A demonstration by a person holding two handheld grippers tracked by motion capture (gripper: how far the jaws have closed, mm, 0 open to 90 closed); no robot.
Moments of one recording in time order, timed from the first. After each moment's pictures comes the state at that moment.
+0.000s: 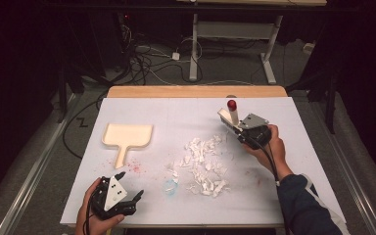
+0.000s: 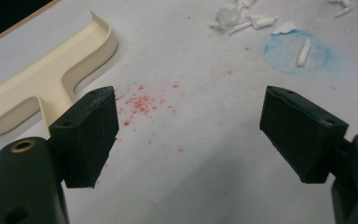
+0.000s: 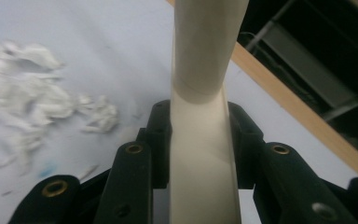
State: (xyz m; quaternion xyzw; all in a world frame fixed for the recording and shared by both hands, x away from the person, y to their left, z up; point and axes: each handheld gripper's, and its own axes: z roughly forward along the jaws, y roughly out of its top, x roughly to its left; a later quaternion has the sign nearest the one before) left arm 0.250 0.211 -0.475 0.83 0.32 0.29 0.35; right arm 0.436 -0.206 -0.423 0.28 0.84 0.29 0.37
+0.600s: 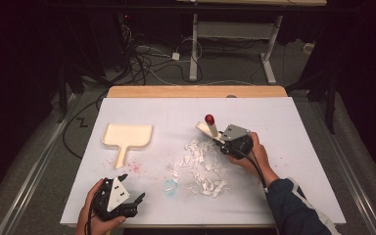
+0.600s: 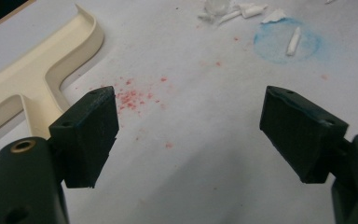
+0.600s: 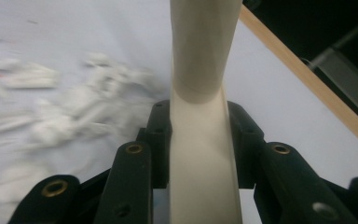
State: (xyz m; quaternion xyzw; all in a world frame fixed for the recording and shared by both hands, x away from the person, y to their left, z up) left arm 0.249 0.207 -0.479 0.84 0.31 0.28 0.34; right arm 0.413 -0.163 -0.441 0.20 0.87 0.34 0.30
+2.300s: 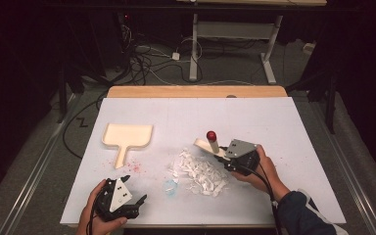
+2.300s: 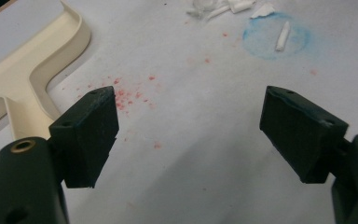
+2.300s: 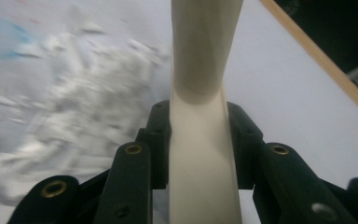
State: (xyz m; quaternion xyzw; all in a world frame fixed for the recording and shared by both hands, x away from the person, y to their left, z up) left arm 0.248 0.203 -0.480 0.85 0.31 0.27 0.33; right arm 0.365 -0.171 -0.430 0.16 0.89 0.35 0.25
